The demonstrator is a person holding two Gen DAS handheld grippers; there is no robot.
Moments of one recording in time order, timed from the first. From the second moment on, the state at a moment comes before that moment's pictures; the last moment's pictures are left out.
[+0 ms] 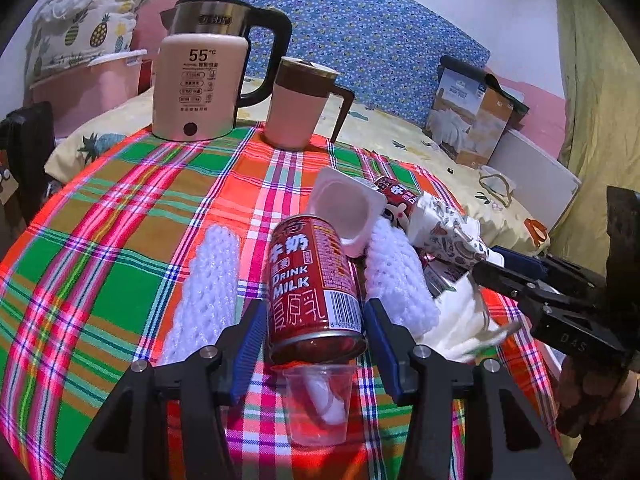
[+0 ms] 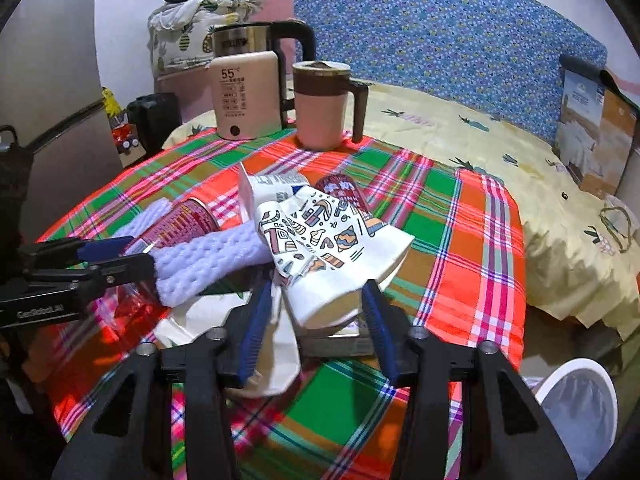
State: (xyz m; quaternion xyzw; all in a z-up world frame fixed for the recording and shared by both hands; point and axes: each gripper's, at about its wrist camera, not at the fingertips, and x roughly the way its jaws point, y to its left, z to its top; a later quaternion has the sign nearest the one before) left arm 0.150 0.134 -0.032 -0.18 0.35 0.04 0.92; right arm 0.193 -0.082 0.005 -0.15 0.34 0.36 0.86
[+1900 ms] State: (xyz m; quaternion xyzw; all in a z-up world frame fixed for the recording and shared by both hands) left arm 0.088 0.075 -0.022 -0.14 0.36 0.00 0.92; right arm 0.156 -0.173 -0.004 0.11 0.39 0.33 0.85
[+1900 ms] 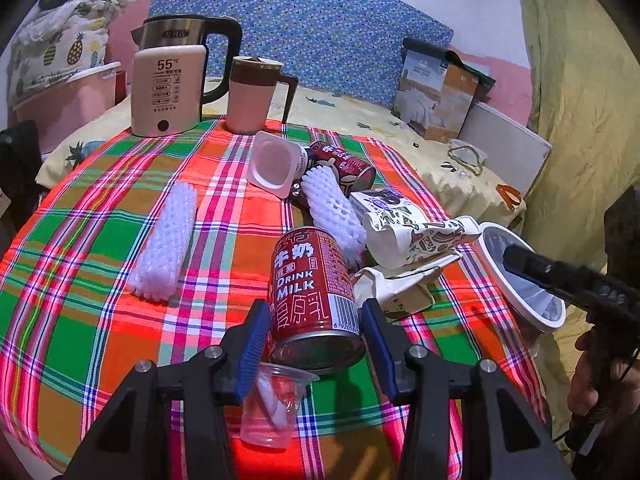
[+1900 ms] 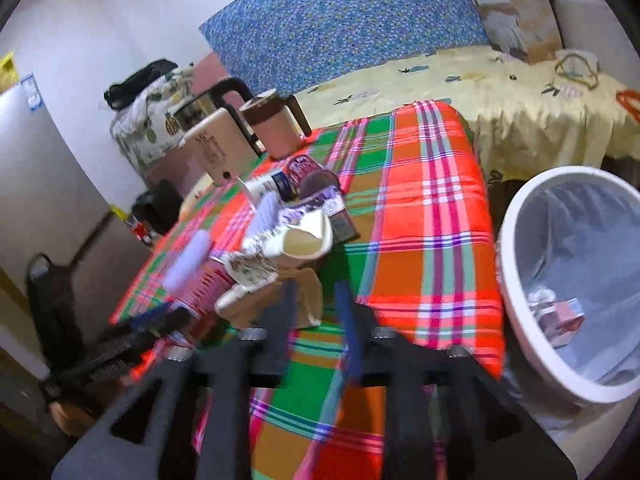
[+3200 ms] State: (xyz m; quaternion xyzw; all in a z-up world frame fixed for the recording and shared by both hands) left arm 0.102 0.074 -0.029 -0.13 0.35 0.00 0.93; right arm 0.154 -0.102 0.000 -0.05 0.37 0.36 0.85
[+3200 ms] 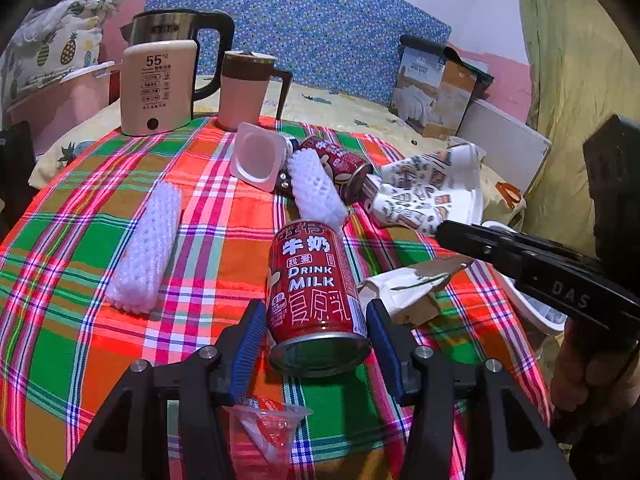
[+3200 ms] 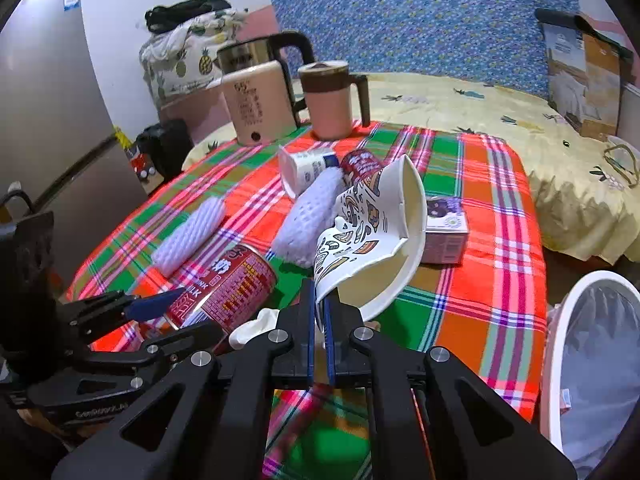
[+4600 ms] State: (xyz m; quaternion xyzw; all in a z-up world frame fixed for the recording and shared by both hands) left arm 0.157 -0.086 0.026 -0.06 0.32 -0.15 0.93; right arm 0.147 -0.279 -0.005 0.08 0.36 0.19 0.91
